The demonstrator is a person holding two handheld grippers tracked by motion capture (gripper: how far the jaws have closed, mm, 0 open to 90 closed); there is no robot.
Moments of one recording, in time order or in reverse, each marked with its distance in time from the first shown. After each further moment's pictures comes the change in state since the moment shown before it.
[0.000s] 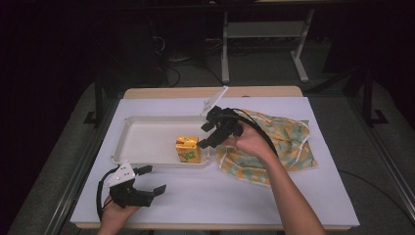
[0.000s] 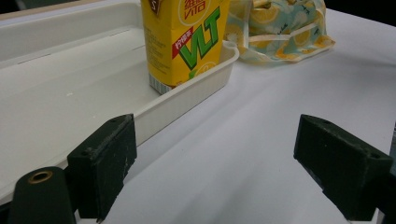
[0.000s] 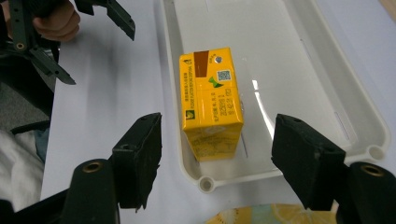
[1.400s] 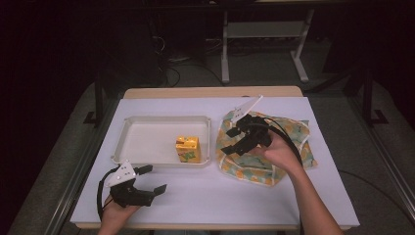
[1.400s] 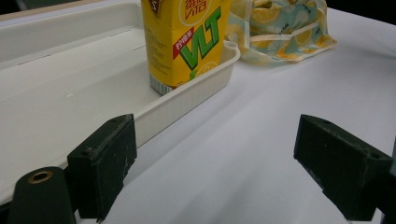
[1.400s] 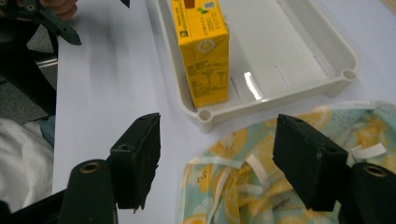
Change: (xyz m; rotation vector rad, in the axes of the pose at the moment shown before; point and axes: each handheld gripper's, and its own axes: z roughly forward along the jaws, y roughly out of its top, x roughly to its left) left arm 0.000 0.001 0.001 0.001 0.004 0.001; right arm 0.009 -0.064 -0.041 -0.032 -0.044 0.092
